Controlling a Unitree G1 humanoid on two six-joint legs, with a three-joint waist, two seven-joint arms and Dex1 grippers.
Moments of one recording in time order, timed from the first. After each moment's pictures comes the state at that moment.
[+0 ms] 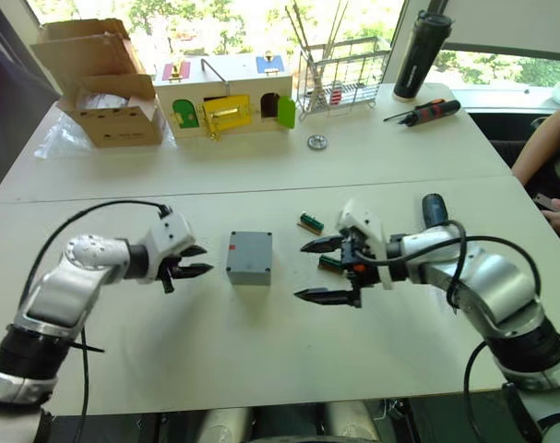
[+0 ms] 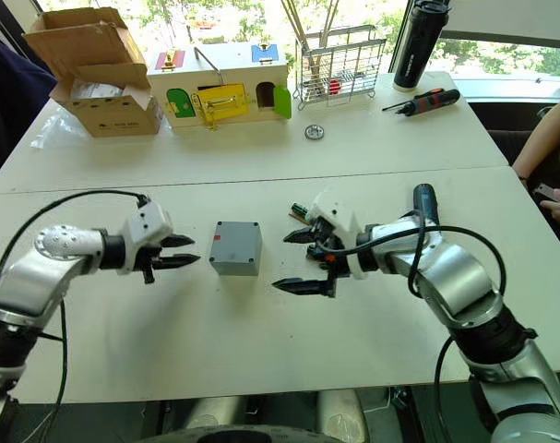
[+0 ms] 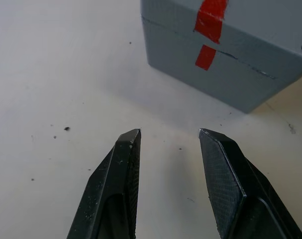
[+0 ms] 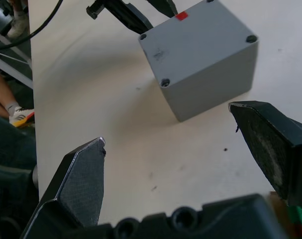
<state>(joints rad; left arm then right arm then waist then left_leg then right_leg) -0.30 0.84 -0.11 -0.16 -0.22 0.56 -0.98 -0.48 -0.67 0.30 -0.48 0.45 0.88 0.93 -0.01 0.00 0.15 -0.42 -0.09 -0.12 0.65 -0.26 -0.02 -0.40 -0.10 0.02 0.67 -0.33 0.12</state>
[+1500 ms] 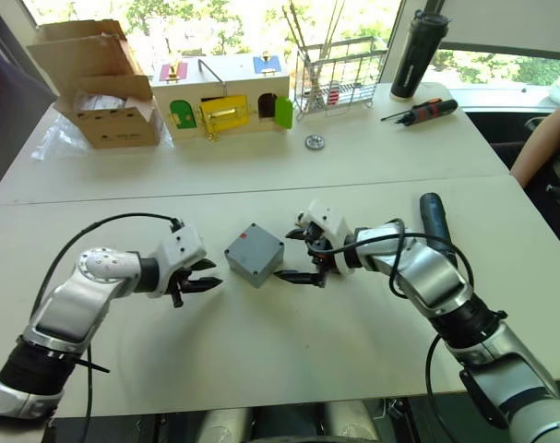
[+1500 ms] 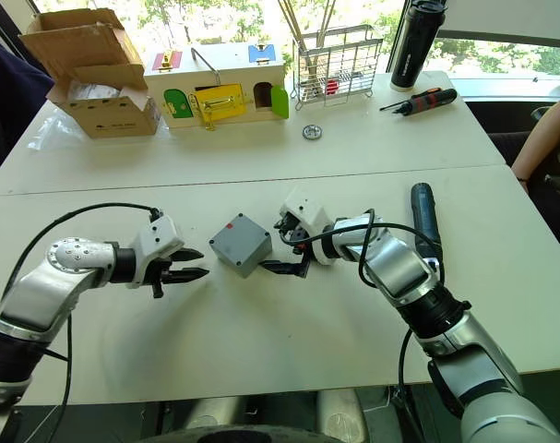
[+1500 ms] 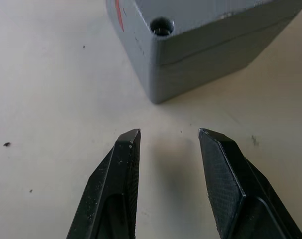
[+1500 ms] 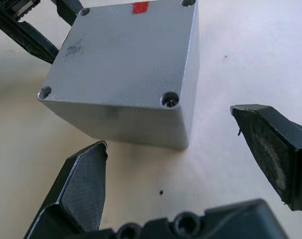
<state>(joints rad) -0.26 0.77 -0.12 -0.26 -0.25 0.64 -0.97 -0.62 -0.53 0.46 -0.13 0.20 0.68 0.84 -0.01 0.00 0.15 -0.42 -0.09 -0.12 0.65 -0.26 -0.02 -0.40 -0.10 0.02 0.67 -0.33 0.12</state>
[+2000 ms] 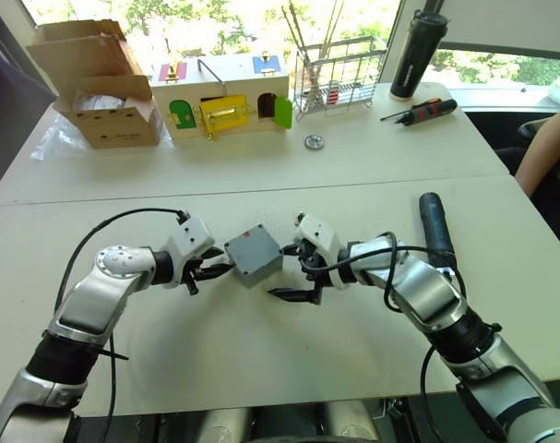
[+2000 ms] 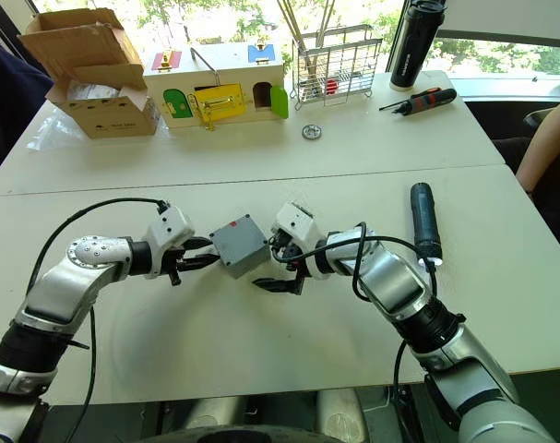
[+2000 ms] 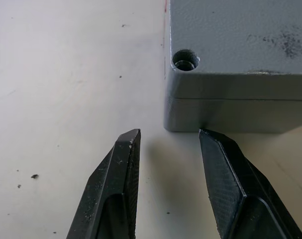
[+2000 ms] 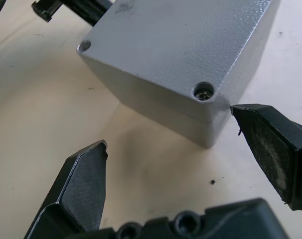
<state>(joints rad) -0.32 0.71 -0.14 -0.15 -0.21 0.58 -0.89 -0.53 -0.50 0.46 -0.30 0.20 0.81 0.84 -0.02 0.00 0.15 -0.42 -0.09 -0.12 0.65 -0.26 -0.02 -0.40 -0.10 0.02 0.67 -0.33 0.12</state>
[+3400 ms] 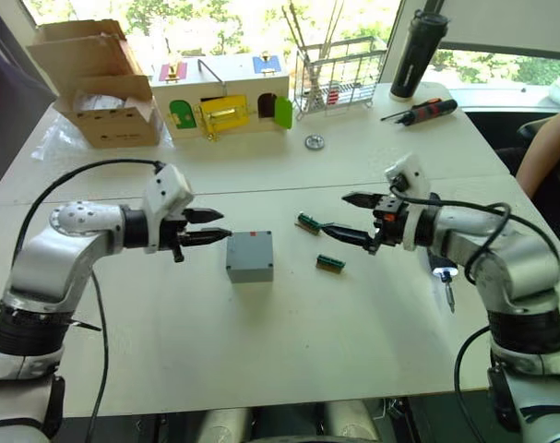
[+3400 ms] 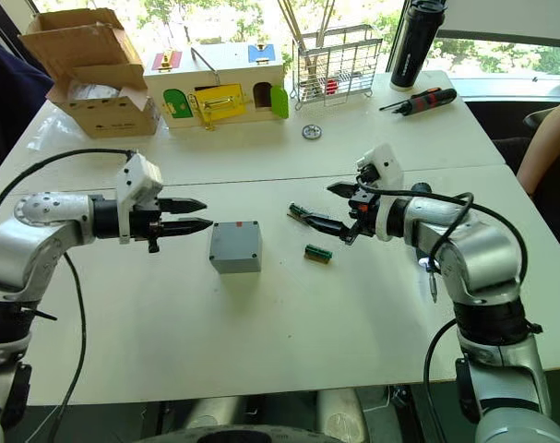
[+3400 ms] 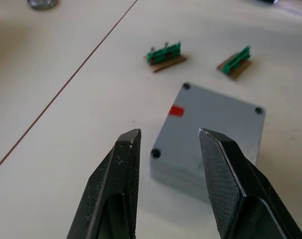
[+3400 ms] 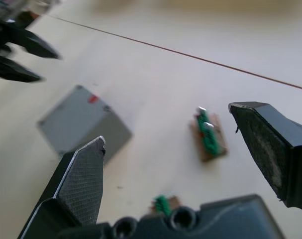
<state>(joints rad) -0.51 0.80 -0.01 -0.25 -0.45 0.72 -1.04 -0.52 -0.62 0.04 -0.21 0.38 0.84 0.79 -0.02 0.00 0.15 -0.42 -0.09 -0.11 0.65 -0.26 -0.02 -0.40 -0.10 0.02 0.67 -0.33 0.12</state>
